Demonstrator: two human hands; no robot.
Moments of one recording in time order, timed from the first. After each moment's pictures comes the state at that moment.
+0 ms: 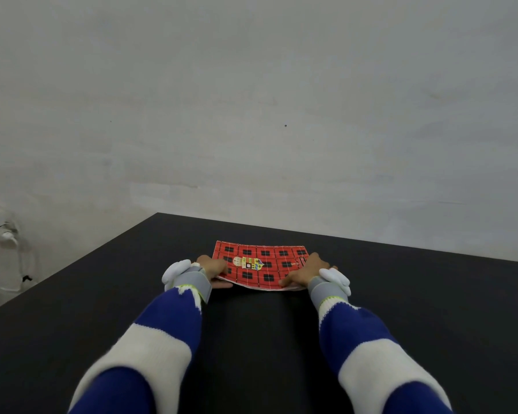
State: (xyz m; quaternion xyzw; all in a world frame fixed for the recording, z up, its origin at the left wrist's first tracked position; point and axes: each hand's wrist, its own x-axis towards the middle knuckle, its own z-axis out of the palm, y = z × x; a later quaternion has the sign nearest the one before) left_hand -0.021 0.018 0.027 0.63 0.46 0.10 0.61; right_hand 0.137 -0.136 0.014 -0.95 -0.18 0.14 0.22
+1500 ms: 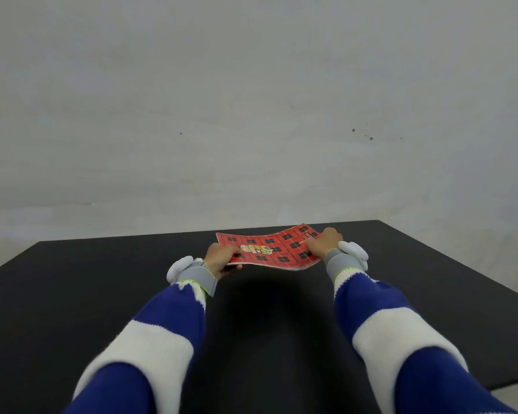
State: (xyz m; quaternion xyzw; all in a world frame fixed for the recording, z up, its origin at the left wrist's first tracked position) left_hand 0.041 -0.153 0.058 0.66 0.20 0.10 0.72; right_hand 0.147 -0.347 0.069 -0.92 0.01 -0.03 0.39
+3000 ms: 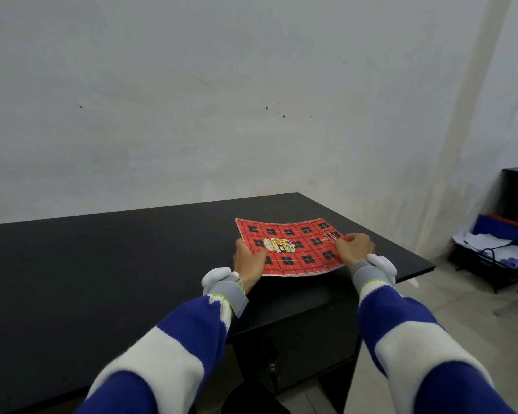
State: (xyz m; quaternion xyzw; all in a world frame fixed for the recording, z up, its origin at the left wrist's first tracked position) left_hand 0.038 -0.405 -0.008 0.76 0.13 0.15 0.62; right_hand 0.102 -0.611 0.005 -0.86 0.16 -0.16 0.46
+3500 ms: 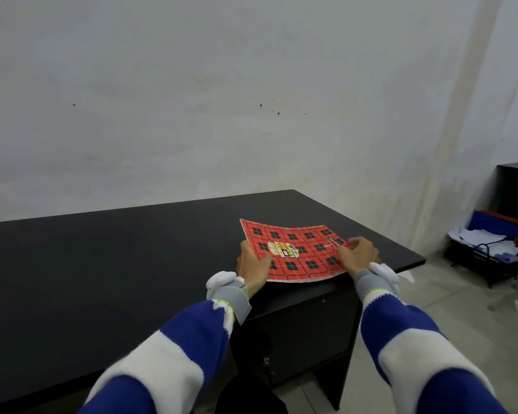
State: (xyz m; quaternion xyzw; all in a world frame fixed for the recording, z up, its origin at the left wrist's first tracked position) left_hand 0.025 -0.428 -0.018 0.79 0.11 0.14 0.58; right_hand 0.087 -0.634 -0.018 -0.87 0.17 -0.19 0.43
